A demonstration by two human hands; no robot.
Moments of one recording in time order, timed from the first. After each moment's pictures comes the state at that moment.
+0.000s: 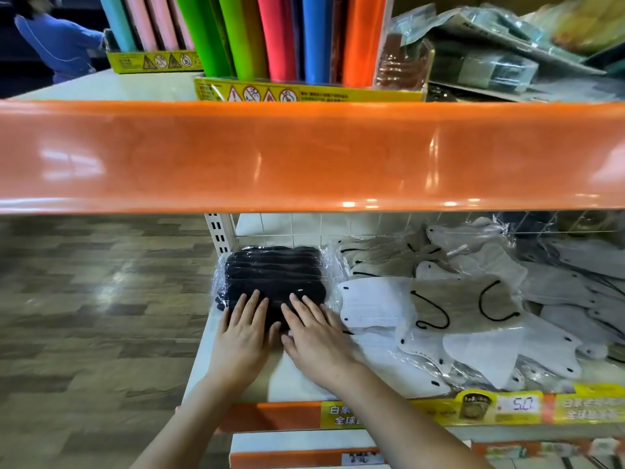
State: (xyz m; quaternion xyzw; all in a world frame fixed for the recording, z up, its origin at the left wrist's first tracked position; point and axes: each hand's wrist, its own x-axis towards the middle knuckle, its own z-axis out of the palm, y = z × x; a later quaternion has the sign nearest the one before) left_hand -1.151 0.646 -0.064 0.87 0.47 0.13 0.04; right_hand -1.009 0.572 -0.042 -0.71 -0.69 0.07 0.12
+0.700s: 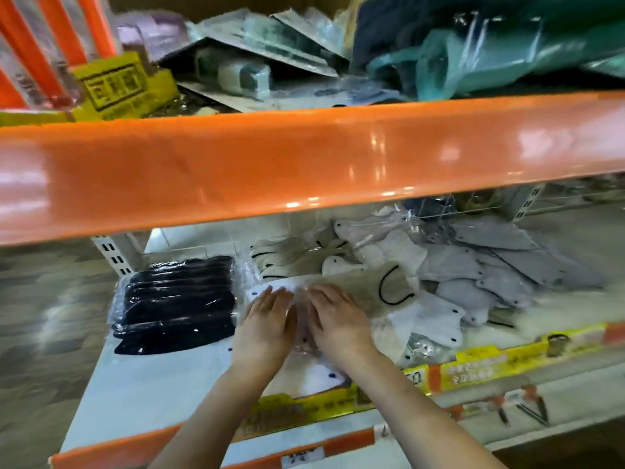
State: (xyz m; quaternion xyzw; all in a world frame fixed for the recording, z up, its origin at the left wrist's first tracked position) left_hand -0.992 0.563 -0.012 0.89 0.38 0.18 0.14; right_hand -0.869 0.489 -0.023 -0.77 -0.57 -0.05 0.27
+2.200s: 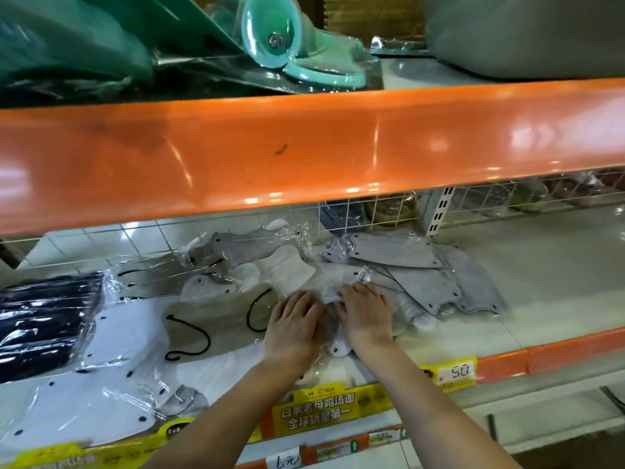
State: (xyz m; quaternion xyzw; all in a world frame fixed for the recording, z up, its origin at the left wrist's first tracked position) left_hand -0.739 0.444 -0.041 0.94 0.29 0.11 0.09; right_hand -0.610 0.380 -0.030 -0.88 -0.46 -0.01 0.12
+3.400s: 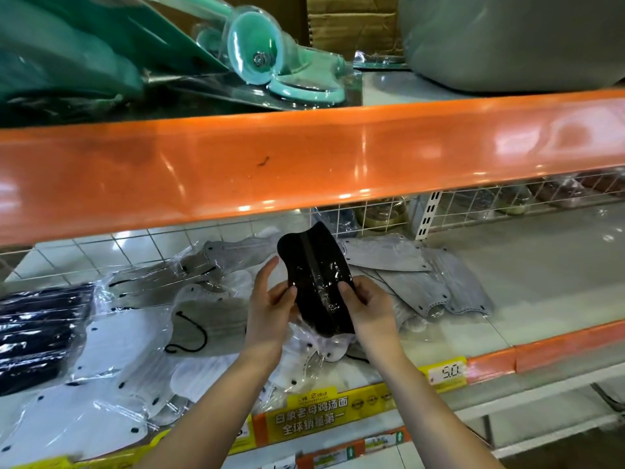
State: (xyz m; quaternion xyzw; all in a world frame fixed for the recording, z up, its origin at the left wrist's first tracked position) left_hand -0.743 0.436 0.025 0.54 0.32 0.39 0.67; right_hand -0.624 0.354 0.007 -0.68 -0.30 0.18 0.64
